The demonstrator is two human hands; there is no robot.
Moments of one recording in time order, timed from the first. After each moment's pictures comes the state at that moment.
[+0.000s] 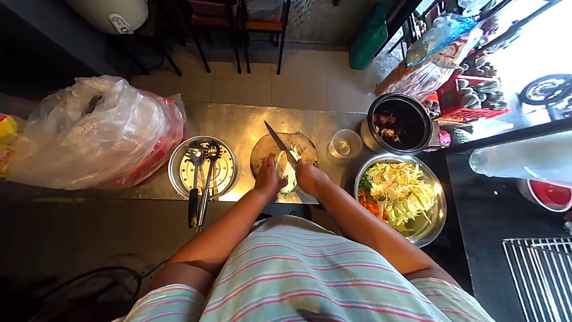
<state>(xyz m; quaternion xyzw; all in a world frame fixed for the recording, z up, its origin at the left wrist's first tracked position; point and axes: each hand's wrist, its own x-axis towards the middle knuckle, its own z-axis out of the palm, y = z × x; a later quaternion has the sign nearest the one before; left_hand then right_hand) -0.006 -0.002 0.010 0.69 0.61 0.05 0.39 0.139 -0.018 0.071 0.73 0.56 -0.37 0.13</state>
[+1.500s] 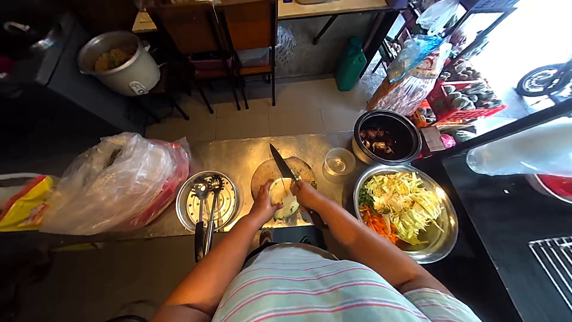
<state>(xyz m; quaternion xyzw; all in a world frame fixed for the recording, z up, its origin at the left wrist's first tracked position) -0.024 0.007 0.007 0.71 0.55 0.02 0.44 0.164 -0.011 0.034 0.71 0.46 -0.53 -0.07</state>
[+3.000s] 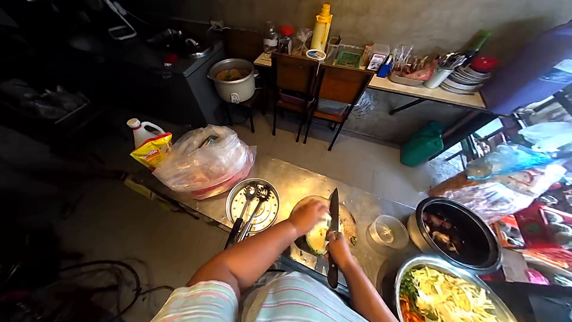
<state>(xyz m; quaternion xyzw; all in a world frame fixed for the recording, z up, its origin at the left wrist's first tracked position) -0.033 0.038 0.048 0.85 0.41 0.18 0.27 0.129 -0.030 0.007 0.75 0.35 -0.52 -0.19</state>
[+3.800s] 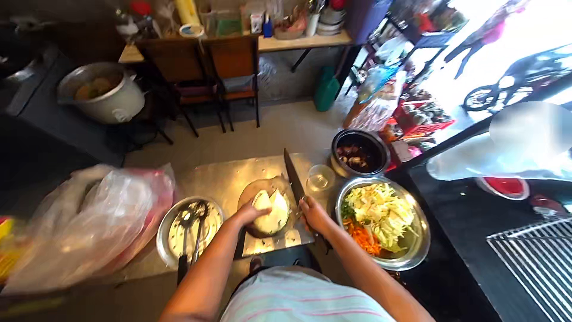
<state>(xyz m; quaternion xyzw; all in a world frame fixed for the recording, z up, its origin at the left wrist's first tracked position) -0.027 0.059 -0.007 0.62 0.56 -0.03 0.55 0.201 -0.065 0.061 0.73 0.34 -0.53 -0.26</state>
